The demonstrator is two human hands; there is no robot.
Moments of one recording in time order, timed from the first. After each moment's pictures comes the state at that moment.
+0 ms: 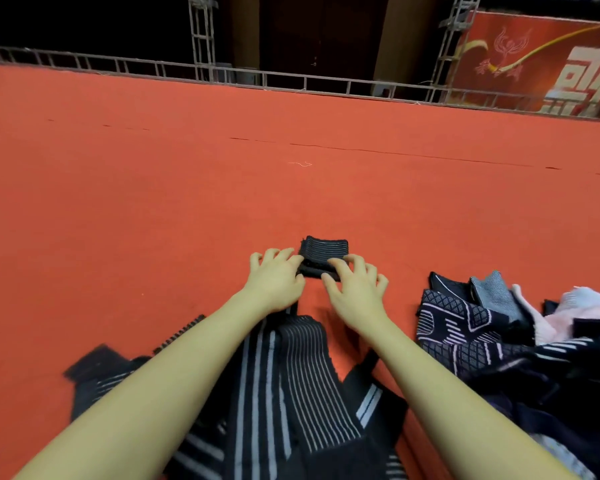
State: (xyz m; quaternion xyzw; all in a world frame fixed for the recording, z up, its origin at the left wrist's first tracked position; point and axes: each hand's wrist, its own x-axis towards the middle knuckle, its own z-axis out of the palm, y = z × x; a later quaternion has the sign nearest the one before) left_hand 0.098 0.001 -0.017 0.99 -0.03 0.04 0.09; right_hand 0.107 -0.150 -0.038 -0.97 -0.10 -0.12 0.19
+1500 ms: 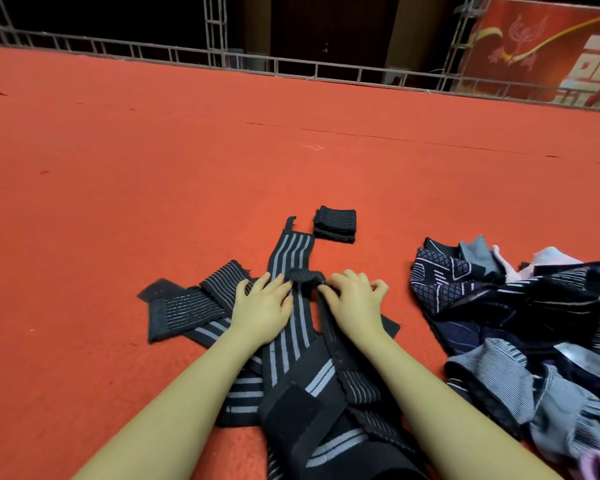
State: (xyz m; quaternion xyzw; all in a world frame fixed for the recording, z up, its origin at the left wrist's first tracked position) left_hand -0.057 0.021 -0.067 0.99 0.01 0.02 0.11; right_hand -0.026 -0.142 -0.050 -0.96 -0.14 -0.15 0.20
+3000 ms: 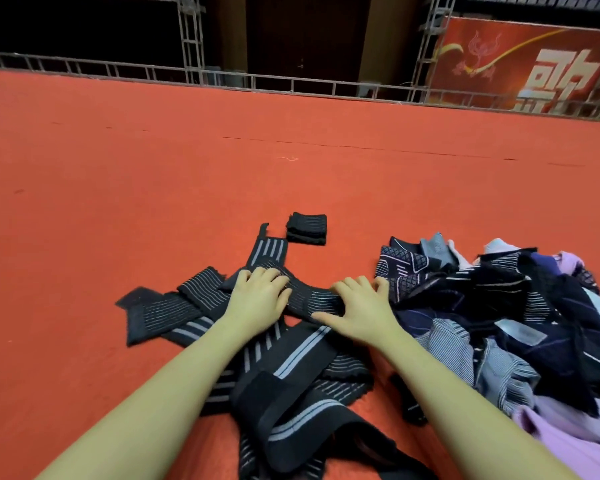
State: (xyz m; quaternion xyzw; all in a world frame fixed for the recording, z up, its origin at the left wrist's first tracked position) left_hand -0.055 -0.009 -0.047 0.97 -0.13 0.22 0.03; right_hand -0.047 -0.217 -0.035 -0.97 -0.21 -0.11 0.01
